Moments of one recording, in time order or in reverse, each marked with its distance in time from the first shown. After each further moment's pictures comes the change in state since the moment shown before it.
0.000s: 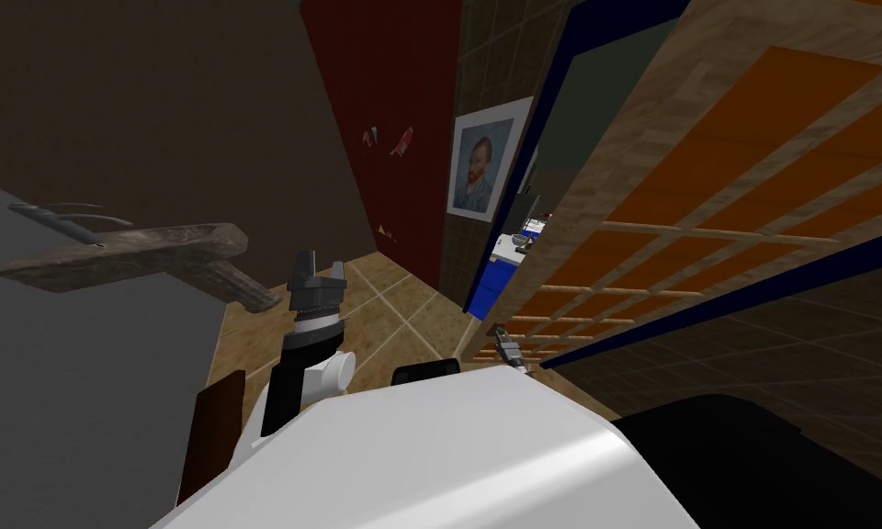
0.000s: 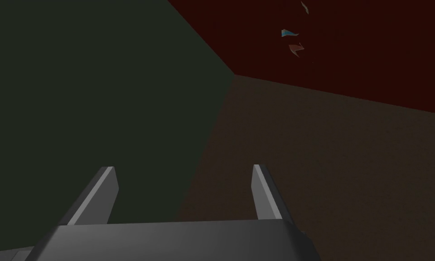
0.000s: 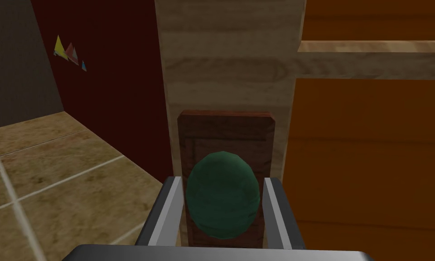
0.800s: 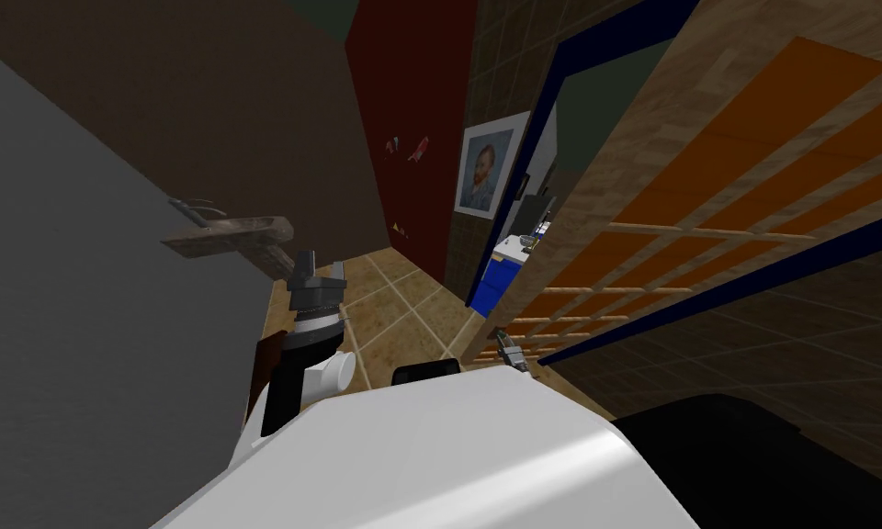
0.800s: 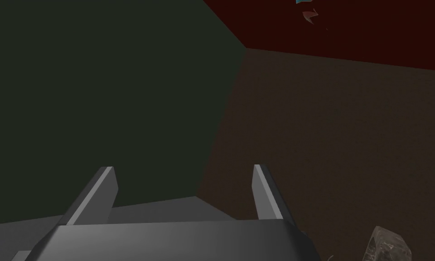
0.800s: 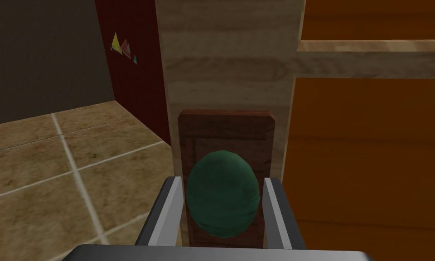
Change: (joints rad) arm 0.003 -0.028 0.053 0.053 0.019 -0.072 -0.055
